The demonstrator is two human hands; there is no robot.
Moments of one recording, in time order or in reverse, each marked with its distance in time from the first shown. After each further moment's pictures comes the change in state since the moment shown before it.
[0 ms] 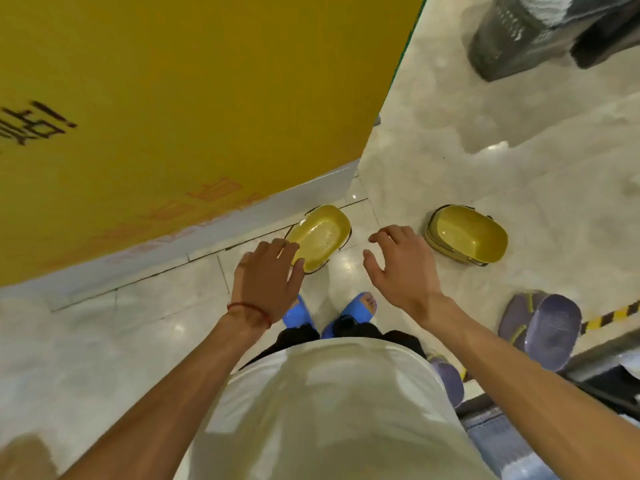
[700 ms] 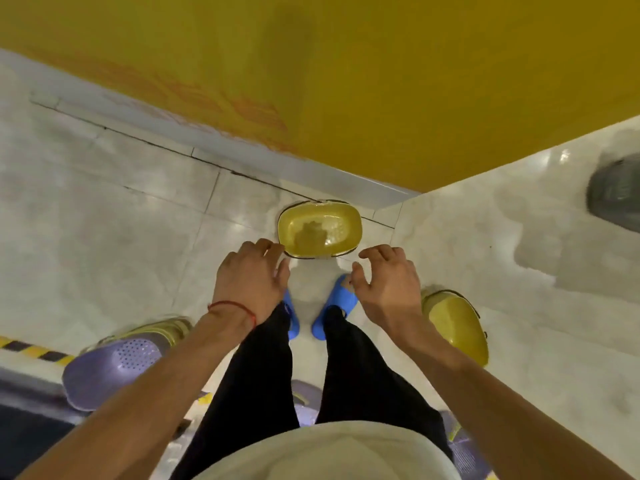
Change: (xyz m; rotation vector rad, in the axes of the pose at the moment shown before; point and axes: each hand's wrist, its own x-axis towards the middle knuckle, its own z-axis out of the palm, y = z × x) left_hand 0.027 0.027 0.134 -0.195 -0.006 -0.680; right_hand 0.129 0.055 0.093 -0.090 -0.350 -0.367
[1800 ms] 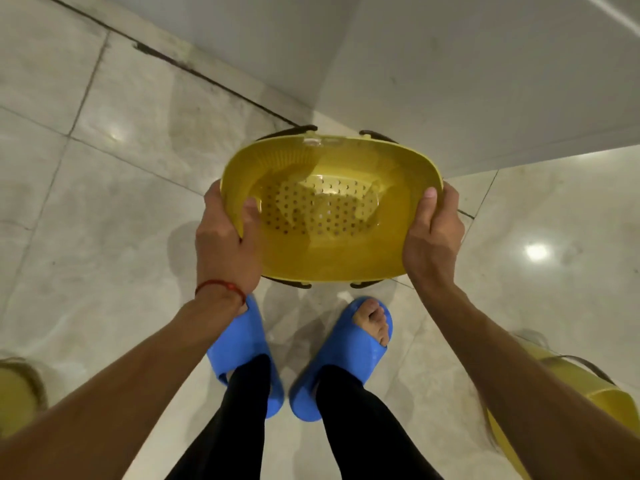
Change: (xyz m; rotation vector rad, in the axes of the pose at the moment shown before) left_hand 0.204 -0.109 0.470 -0.790 0.384 -0.519; right_hand 0.260 0.194 0.423 0.567 0.282 0.299
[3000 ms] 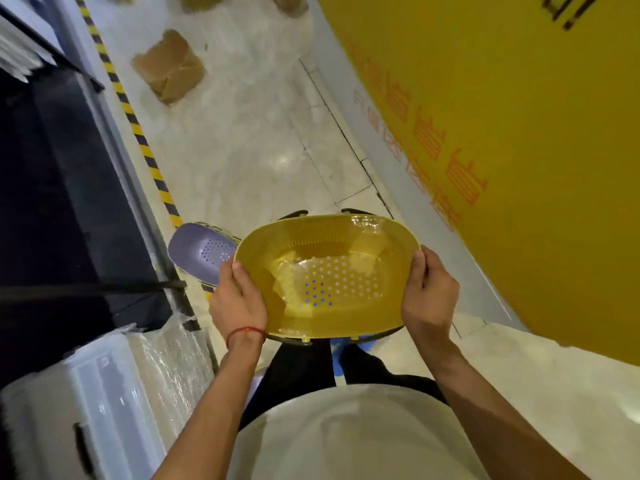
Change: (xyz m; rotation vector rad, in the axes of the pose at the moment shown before) left_hand -0.302 0.278 -0.496 0.072 0.852 -0.616; right_hand -0.300 -0.484 -0.278 -0.068 -0.430 -0.621
